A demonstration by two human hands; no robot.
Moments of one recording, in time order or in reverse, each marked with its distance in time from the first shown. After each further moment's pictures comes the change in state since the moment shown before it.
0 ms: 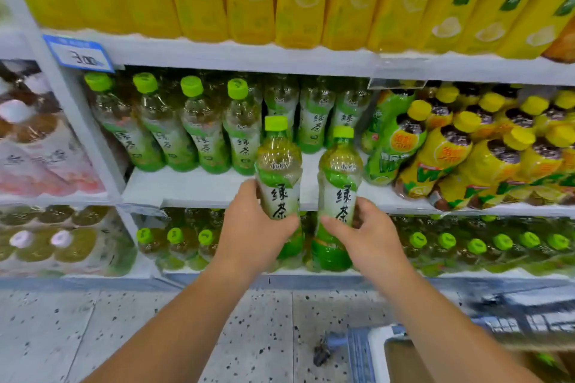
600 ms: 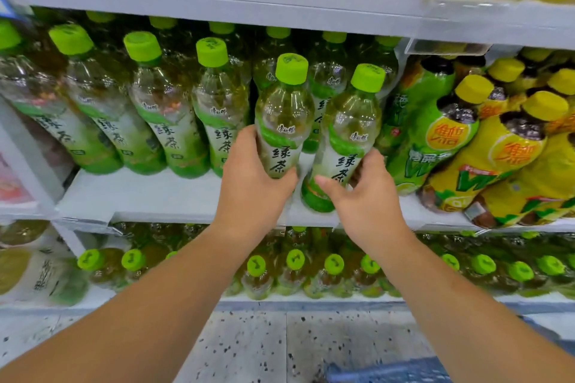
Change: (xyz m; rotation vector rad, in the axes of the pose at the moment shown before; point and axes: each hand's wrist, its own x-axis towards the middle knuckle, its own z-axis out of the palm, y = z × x) left_hand 0.107 -0.030 0.045 -0.053 0.147 0.328; right_hand 0.106 0.014 0.030 -0.154 0.147 -0.311
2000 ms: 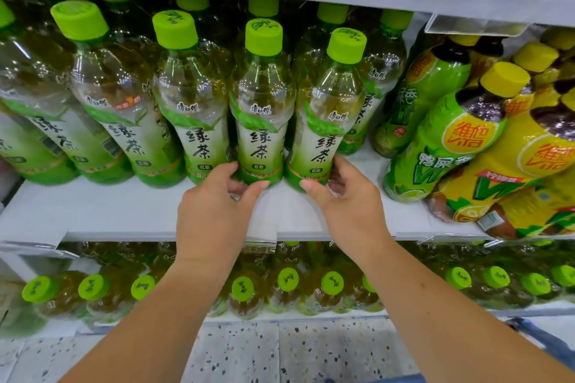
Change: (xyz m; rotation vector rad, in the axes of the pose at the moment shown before) left_hand 0.006 -0.056 0.010 0.280 0.119 -0.071; right_hand 0.033 0.052 0.036 0.080 -0.061 0.035
